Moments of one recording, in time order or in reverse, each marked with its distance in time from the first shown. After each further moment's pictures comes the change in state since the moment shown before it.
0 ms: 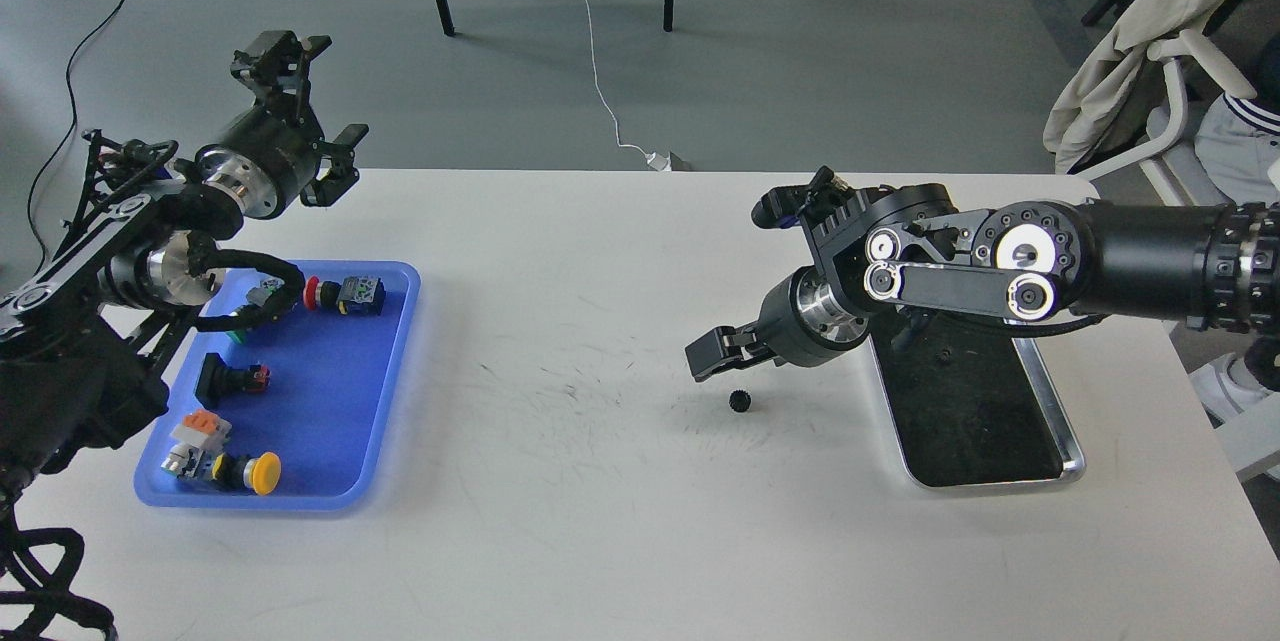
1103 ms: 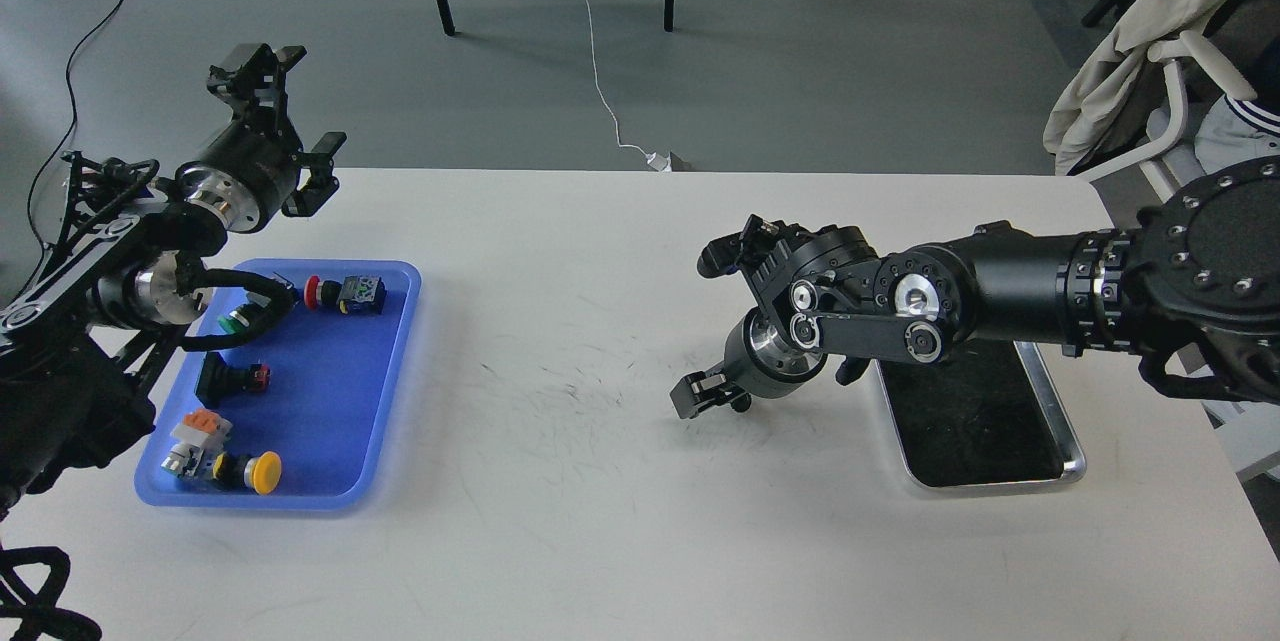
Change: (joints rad) left arm 0.035 0.018 -0.001 0.004 0.001 0.004 -0.057; right arm -0.009 0.192 -0.148 -0.133 0.001 0.000 0.005
